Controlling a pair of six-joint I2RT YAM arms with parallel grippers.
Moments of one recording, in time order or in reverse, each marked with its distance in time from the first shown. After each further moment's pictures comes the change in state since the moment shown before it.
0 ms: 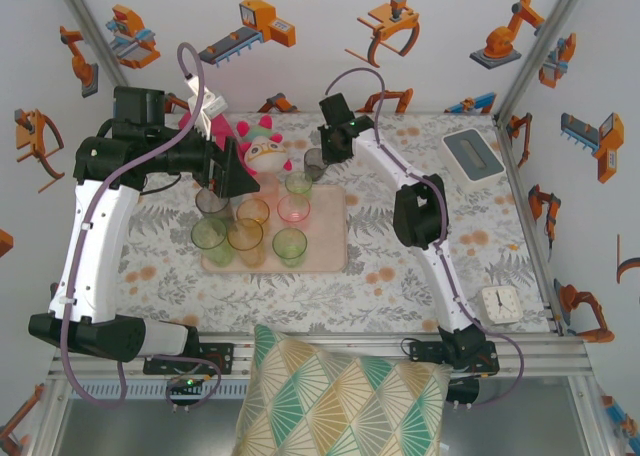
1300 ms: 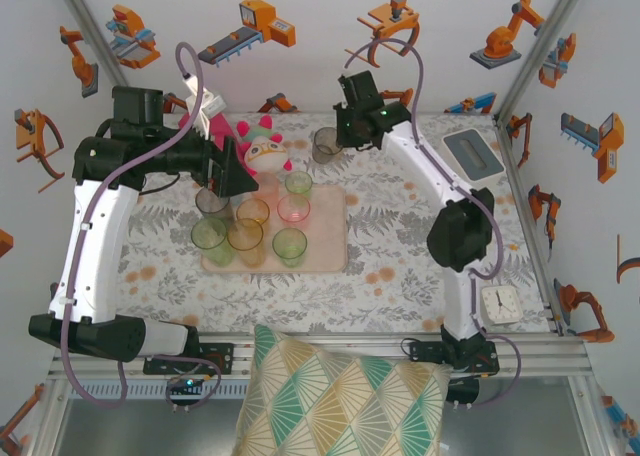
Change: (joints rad) left arm 0.012 -0.002 0.001 0.001 -0.013 0.000; right arm 0.000 -0.452 -0.294 -0.003 0.007 -0.012
